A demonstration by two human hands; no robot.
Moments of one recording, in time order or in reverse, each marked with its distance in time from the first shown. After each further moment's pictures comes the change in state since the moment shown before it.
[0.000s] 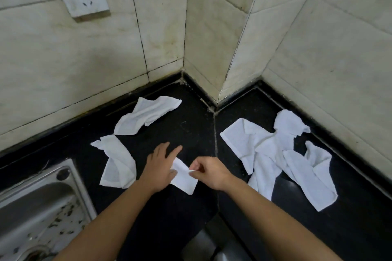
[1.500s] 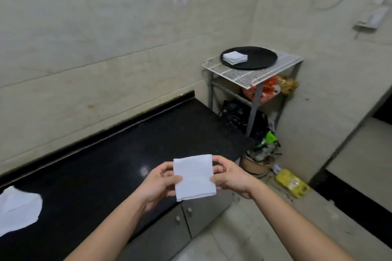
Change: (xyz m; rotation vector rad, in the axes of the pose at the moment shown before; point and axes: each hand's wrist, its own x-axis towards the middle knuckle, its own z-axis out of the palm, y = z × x) left_hand -0.397 0.635 0.181 -0.644 -1.176 0.537; right_hand -0.827 0.230 0.180 1.320 1.312 0.395
